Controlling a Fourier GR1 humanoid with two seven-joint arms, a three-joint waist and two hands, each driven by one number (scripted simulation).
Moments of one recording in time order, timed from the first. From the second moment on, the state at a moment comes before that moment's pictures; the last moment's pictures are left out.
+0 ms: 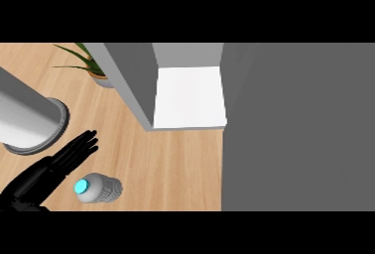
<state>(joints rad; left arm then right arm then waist) 0.12 0.28 0.11 -1.68 0.30 -0.65 0.20 0.66 -0.21 -0.26 -2.38 -0.51 0.47 0.01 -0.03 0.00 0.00</state>
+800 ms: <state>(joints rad) -0.01 0.25 0.09 -1.20 -0.01 -0.61 -0.16 0.74 -0.24 -0.27 -2.37 -0.57 0.52 -0.06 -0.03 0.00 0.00</state>
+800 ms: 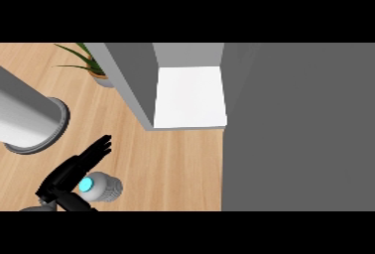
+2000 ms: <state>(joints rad) -0.16 0.20 0.13 -0.69 0.05 -0.74 -0.40 0.80 -0.30 -0.35 -2.36 -0.66 0.53 -0.12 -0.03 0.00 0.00</state>
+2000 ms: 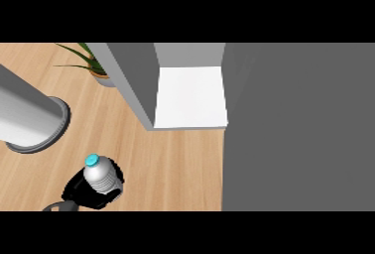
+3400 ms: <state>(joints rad) -0.15 0.02 0.18 -1.09 0.20 -0.26 -0.49 0.85 -0.33 -0.40 -2.35 -0.72 0.54 -0.16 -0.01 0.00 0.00</state>
